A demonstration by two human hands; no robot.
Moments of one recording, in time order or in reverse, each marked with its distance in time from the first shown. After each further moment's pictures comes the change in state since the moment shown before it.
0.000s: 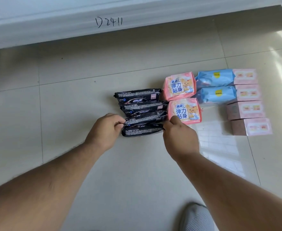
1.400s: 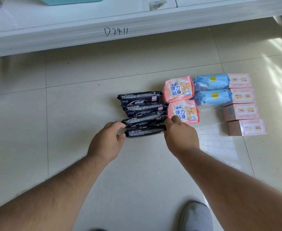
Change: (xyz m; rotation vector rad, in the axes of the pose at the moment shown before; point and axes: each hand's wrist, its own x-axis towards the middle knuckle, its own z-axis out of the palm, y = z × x) left_hand -0.044 0.010 -0.002 0.049 0.010 -0.134; right_hand -0.002 -0.004 -0.021 -0.047 -0.094 0.031
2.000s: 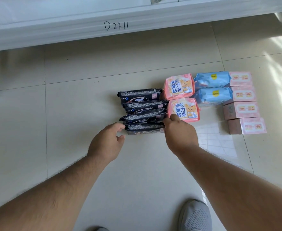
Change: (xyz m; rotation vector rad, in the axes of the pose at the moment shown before) left_hand -0.008 0.002 0.002 0.000 -0.060 -0.086; right_hand 0.000 -0.001 -0.002 -0.026 -0.041 -0.039
